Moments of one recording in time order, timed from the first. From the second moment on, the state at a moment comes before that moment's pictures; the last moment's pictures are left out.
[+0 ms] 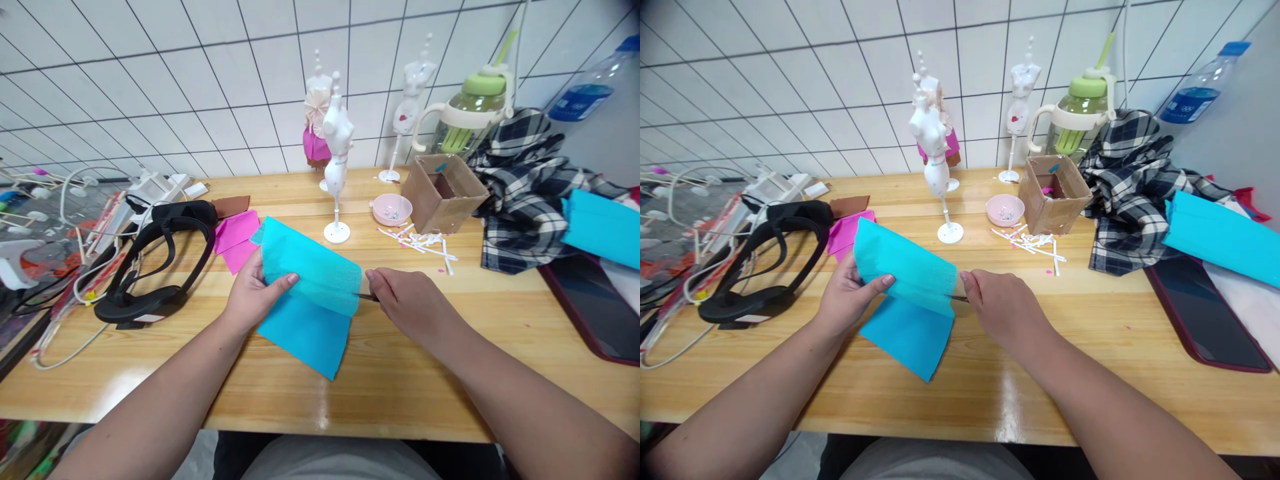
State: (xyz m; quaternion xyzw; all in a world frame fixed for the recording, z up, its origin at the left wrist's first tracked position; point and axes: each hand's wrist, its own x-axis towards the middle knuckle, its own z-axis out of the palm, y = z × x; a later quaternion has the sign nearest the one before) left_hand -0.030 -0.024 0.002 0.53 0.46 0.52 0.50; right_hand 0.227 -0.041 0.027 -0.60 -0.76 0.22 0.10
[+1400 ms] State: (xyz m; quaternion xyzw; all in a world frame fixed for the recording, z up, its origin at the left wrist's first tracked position) left_hand -0.032 -0.021 -0.009 0.57 0.44 0.52 0.45; right_hand 0.228 -0.040 0.025 -0.60 -0.76 0.21 0.10
